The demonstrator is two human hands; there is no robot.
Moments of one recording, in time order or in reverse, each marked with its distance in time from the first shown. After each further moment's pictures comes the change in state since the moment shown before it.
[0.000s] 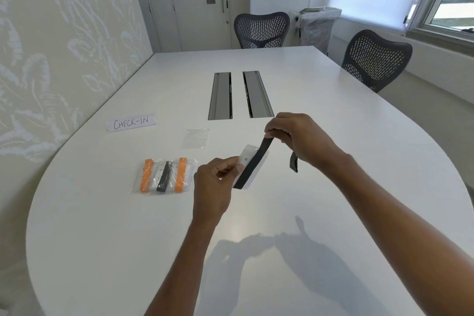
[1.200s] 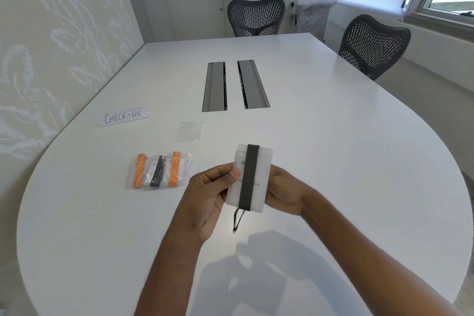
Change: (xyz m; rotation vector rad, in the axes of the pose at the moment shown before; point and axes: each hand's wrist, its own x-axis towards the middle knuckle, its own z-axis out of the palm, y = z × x) left_hand -0.025 0.018 -0.016 -0.607 -0.324 -0.398; right_hand -0.068 -0.013 0.094 1.582 -0.415 0.587
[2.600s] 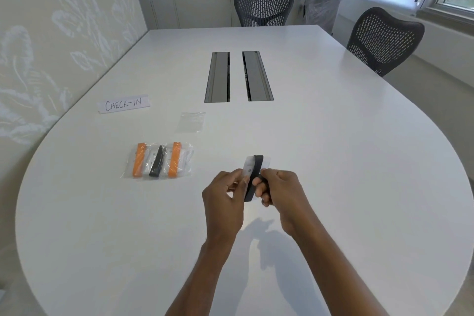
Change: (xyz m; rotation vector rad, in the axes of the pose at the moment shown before) left_hand 0.011 -0.075 0.011 0.829 0.467 0.553; right_hand -0.018 0.015 0.041 -0.239 0.781 0.019
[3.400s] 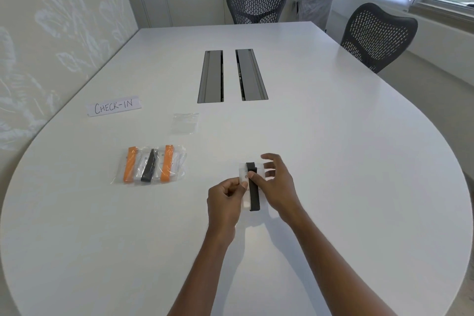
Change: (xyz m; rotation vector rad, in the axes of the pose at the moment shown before) left_hand 0.012 -0.042 0.037 -0.298 -0.137 -0.566; right_hand 0.073 0.050 -0.017 -0.273 0.119 -0.239
